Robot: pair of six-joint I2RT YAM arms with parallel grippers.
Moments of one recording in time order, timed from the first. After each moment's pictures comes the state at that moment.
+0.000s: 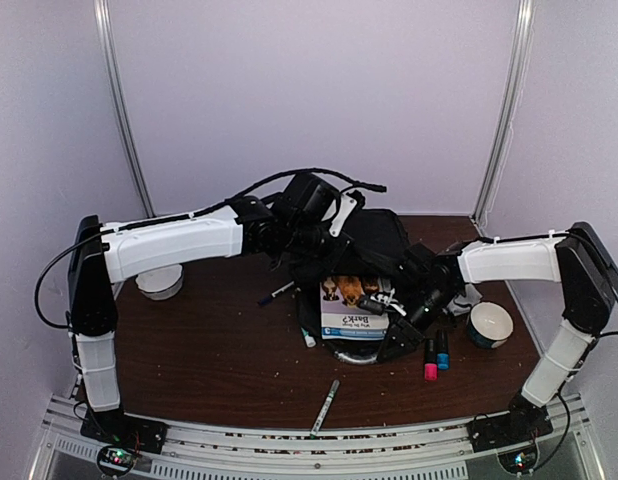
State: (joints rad) left arm -0.99 1.97 1.79 -0.45 -0.11 -0.11; right arm 0.61 1.68 1.02 -0.79 -0.80 -0.40
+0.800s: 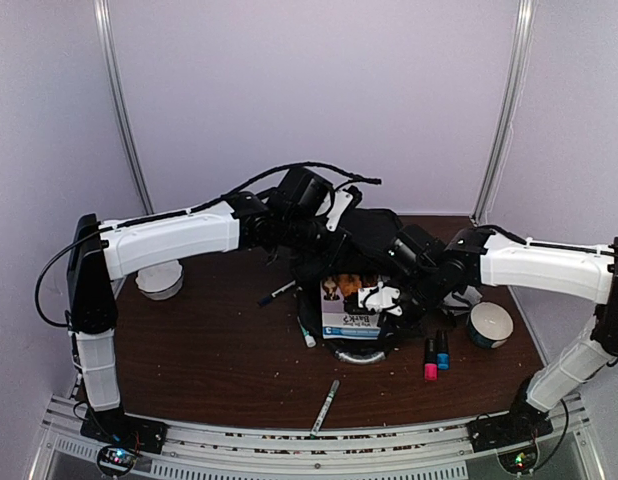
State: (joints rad) left arm -0.96 1.97 1.79 -0.45 -0.01 -0.14; right arm 0.84 1.49 1.13 -0.81 -0.20 -0.63
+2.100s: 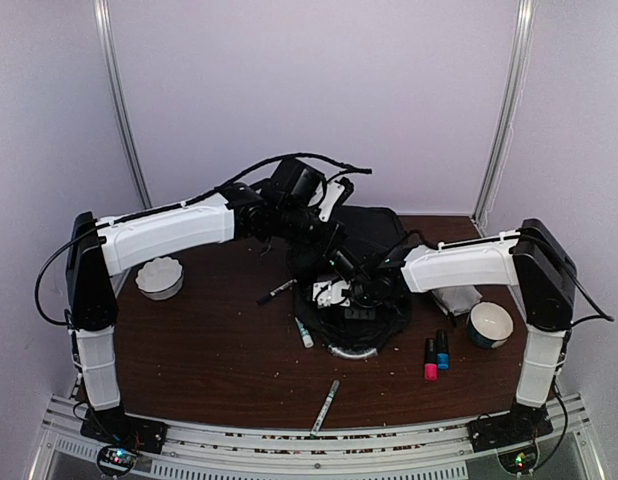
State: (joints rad) left arm -0.93 1.97 1.83 -0.49 0.03 -0.15; right arm 0.88 1.91 1.30 -0.43 0.33 -0.73
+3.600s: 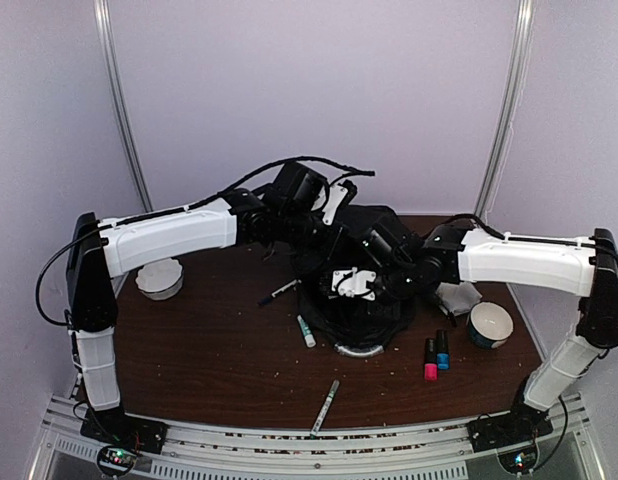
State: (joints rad) left arm -0.93 1.97 1.80 -0.43 0.04 -0.17; right arm 0.90 1.60 1.25 -0.67 0.06 -0.60
